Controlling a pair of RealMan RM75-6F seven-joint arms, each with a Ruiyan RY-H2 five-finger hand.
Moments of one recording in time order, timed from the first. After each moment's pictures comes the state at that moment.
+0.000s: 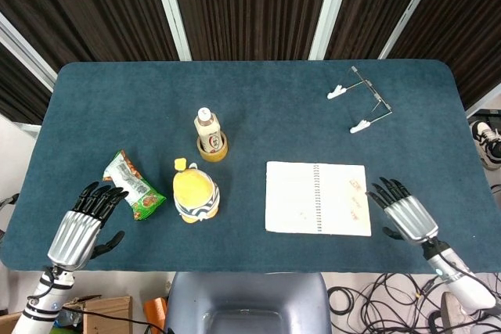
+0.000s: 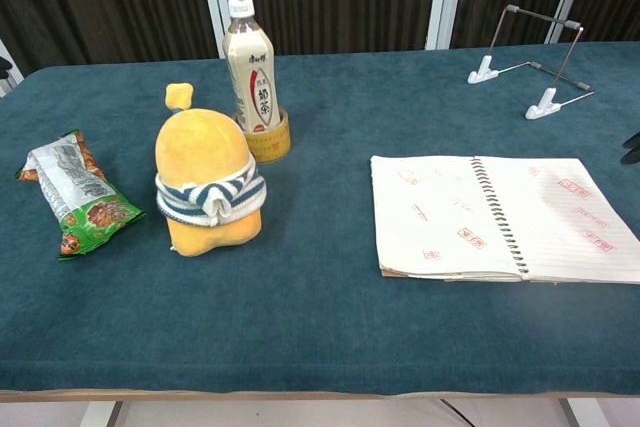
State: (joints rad) left arm -0.25 -1.24 -0.01 -1.67 1.70 1.49 0.19; right arm 0.35 -1.37 -0.09 -1.01 -1.73 1.28 0.06
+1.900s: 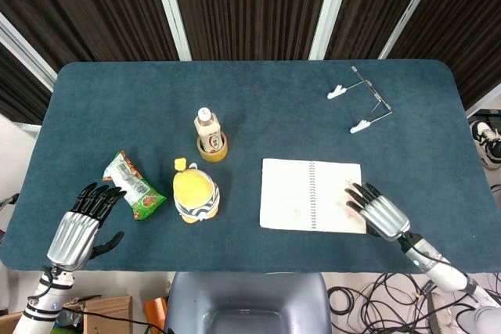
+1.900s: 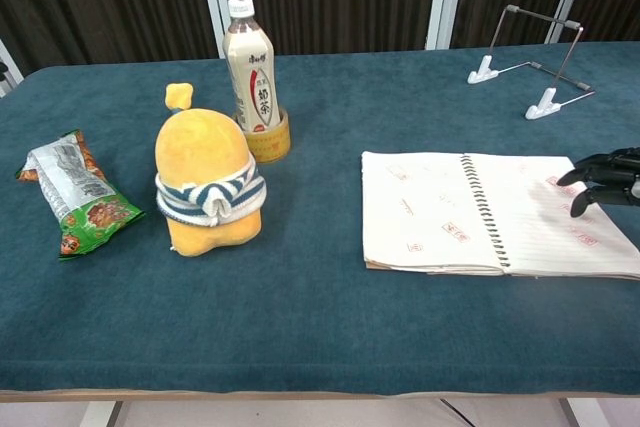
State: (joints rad) left arm -0.23 -1.26 -0.01 -1.65 1.69 1.49 0.14; right arm 0.42 -1.63 -0.17 -0.56 -1.81 1.35 0.23
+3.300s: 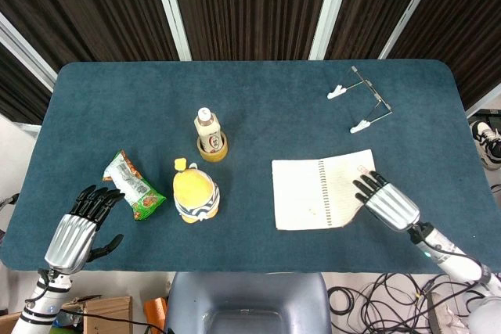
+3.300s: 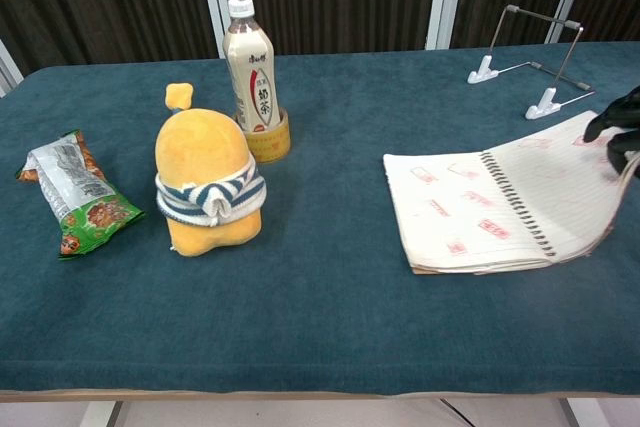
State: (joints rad) left arm -0.22 -1.25 0.00 -1.65 1.71 1.50 0.10; right arm 0.44 -1.65 -0.17 -0.33 -1.83 1.60 0.25
